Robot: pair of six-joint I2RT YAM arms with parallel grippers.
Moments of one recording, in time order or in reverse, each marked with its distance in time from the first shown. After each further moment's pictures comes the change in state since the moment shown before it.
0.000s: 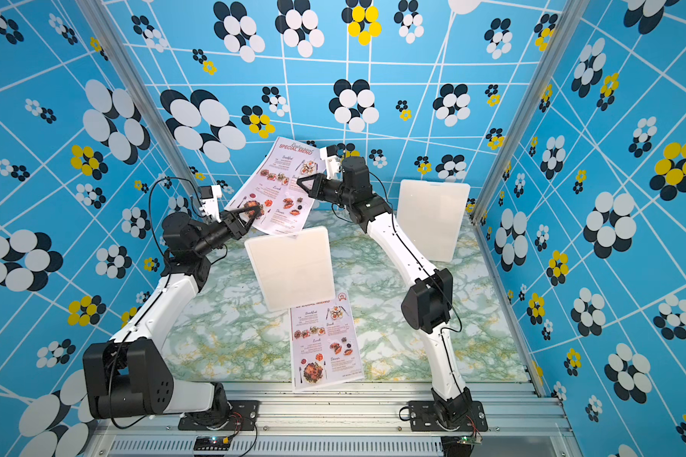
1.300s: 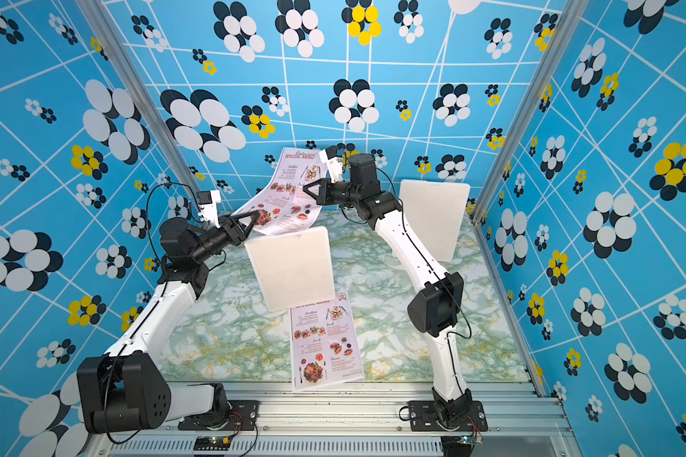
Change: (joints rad) left arm 0.000 -0.062 -0.040 -0.048 -0.014 0.037; right arm -0.023 -0.063 0.022 -0.211 -0.062 -0.267
